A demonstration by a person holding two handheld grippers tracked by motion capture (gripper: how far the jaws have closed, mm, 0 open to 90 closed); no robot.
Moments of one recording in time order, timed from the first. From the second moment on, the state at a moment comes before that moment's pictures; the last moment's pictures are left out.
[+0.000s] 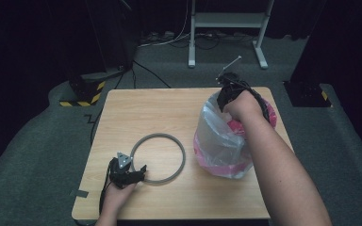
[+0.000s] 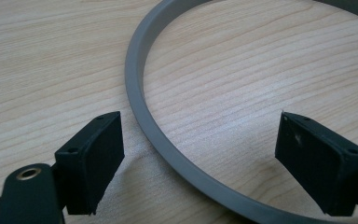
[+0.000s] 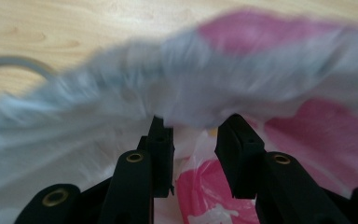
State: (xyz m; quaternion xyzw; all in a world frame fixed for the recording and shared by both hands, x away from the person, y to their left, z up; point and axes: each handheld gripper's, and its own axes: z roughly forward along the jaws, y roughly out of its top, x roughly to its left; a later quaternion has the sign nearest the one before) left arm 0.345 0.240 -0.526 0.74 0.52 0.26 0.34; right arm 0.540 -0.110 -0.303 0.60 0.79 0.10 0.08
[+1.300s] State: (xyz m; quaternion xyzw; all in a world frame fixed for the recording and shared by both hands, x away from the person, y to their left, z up) left arm 0.345 0.242 -0.526 0.74 0.53 0.25 0.34; right arm 0.475 -0.148 -0.253 0.61 0.79 0.05 0.07
